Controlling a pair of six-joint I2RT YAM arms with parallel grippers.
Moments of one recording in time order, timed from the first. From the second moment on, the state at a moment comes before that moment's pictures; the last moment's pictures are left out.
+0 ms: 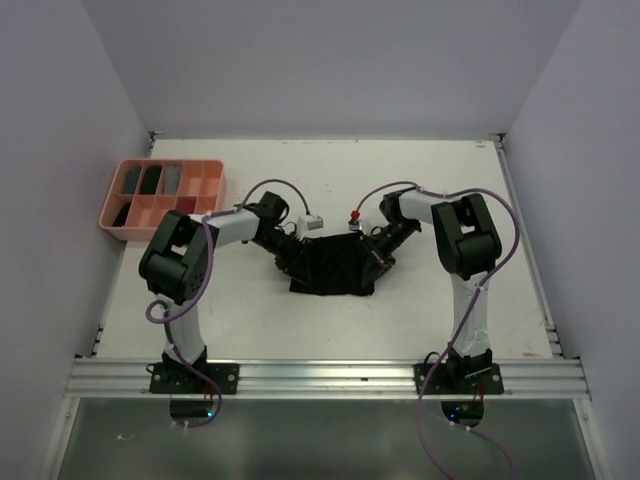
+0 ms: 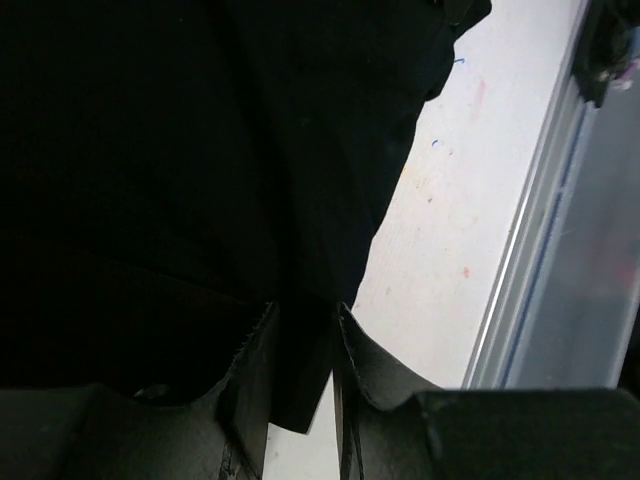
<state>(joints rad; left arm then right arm) -0.43 1.90 1.12 -0.54 0.88 0.32 0.31 2.17 1.39 -1.11 -0.86 -0.41</state>
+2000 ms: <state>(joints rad) -0.37 2.04 1.22 -0.64 0.92 0.26 0.34 2.17 1.59 -0.68 -0.62 -0.02</state>
